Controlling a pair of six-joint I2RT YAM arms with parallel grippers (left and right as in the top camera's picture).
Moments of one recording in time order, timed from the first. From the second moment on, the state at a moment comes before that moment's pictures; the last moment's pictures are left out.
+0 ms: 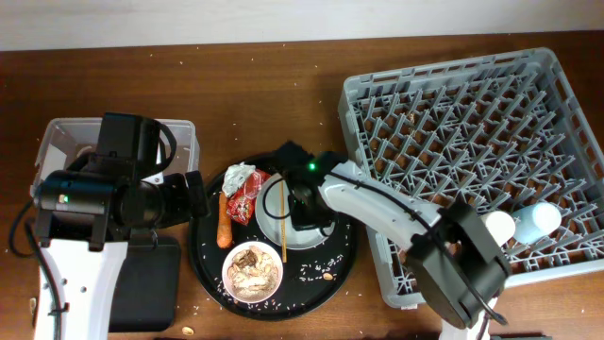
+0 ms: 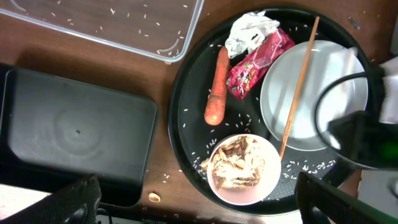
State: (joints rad) left arm -0.13 1.28 1.55 -1.53 -0.06 -0.36; right arm 0.72 1.94 1.44 -1.02 -0.05 0.58
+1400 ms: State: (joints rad) left arm -0.13 1.28 1.55 -1.53 -0.06 -0.36; right arm 0.49 1.67 1.63 -1.09 -0.01 0.43
